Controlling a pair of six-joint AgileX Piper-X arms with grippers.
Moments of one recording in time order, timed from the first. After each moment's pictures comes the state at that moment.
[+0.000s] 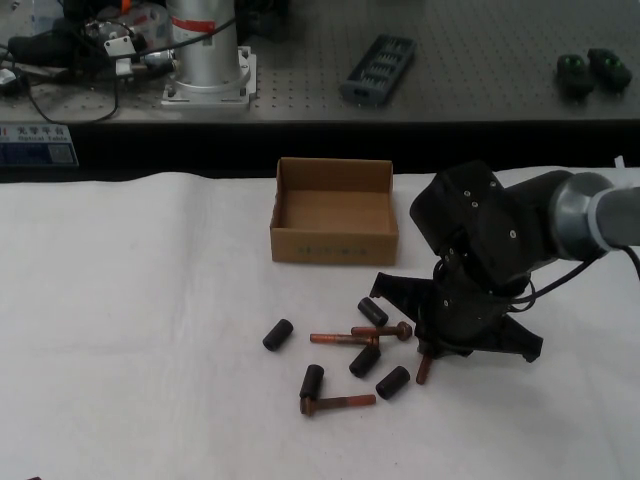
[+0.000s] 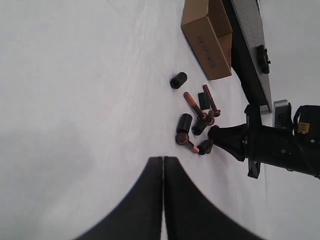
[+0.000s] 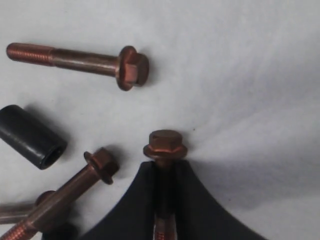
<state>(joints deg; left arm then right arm) 4.0 0.0 0.6 23.0 32.0 -53.8 35.4 109.3 -65.2 33.0 4.2 50.5</state>
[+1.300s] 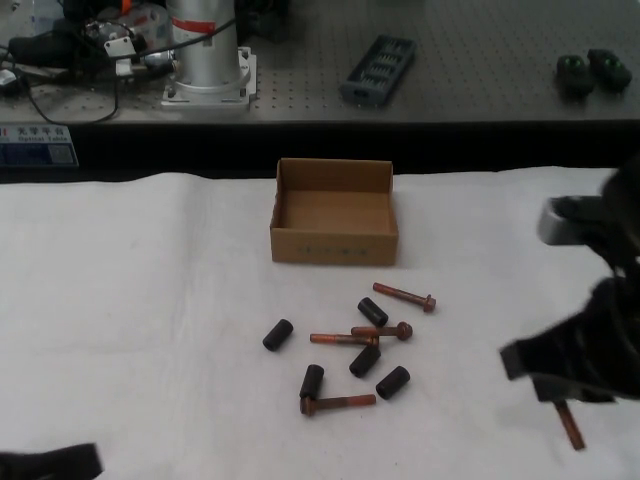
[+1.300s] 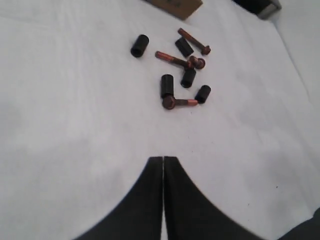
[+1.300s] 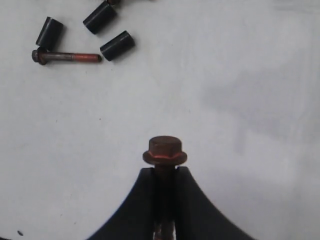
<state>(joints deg) -10.9 32.2 -11.7 13.0 30.5 -24.7 35.4 62.8 -47.0 56.3 -3.2 19.7</state>
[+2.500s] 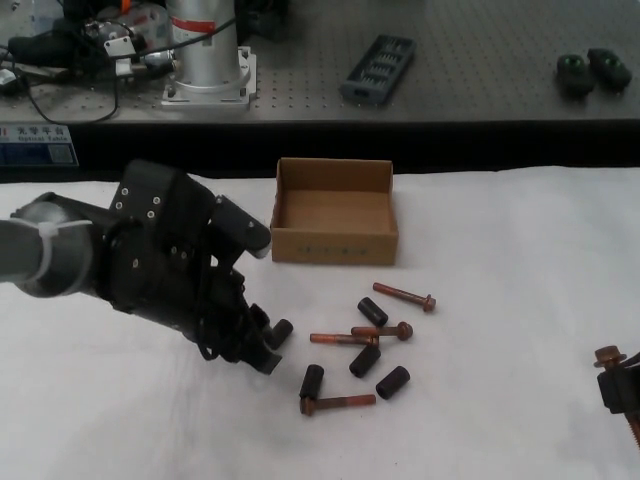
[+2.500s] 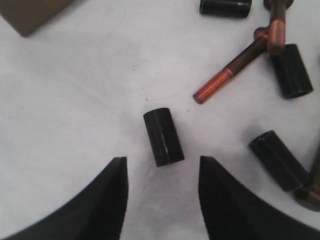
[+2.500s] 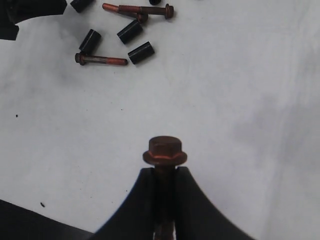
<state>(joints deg) -23.1 102.3 -57.7 9.1 17.5 21.3 35.4 48.5 -46.0 60.2 -3.5 17.1</state>
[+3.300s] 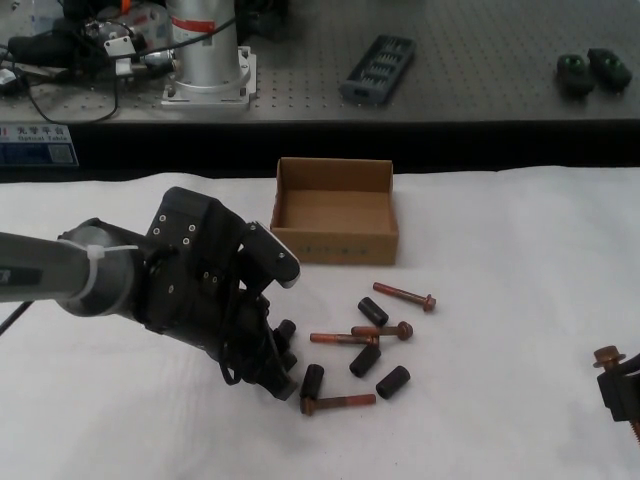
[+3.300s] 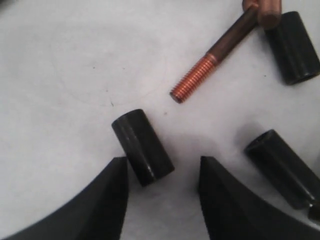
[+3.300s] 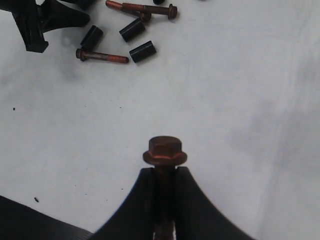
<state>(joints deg) -26.4 107.5 -58.3 5.7 15.2 25.3 35.4 48.5 -46.0 60.2 -3.5 14.6</state>
